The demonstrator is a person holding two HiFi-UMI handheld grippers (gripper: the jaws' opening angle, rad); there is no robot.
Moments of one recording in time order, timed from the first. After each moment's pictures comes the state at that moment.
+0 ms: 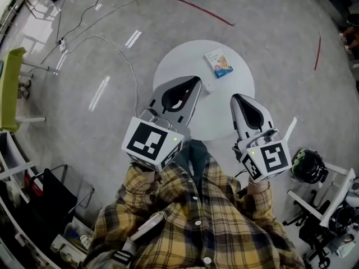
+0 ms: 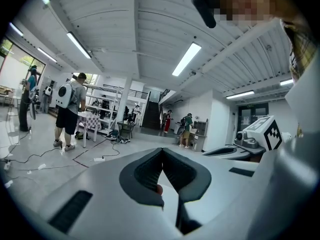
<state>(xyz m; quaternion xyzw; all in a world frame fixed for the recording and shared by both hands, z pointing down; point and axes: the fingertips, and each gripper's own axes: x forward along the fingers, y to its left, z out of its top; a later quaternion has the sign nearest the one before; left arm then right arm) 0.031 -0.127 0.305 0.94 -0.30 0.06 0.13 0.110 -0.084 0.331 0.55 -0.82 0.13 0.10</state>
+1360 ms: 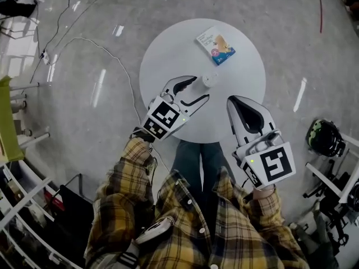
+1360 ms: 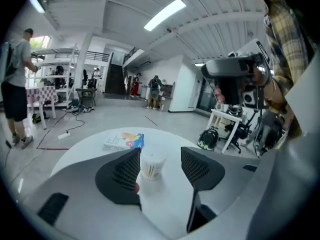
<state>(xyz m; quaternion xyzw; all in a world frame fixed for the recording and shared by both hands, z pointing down) 0.085 -0.141 0.578 0.96 -0.06 0.26 0.12 0.118 -0.113 0.443 0.56 -0.79 0.21 0.12</state>
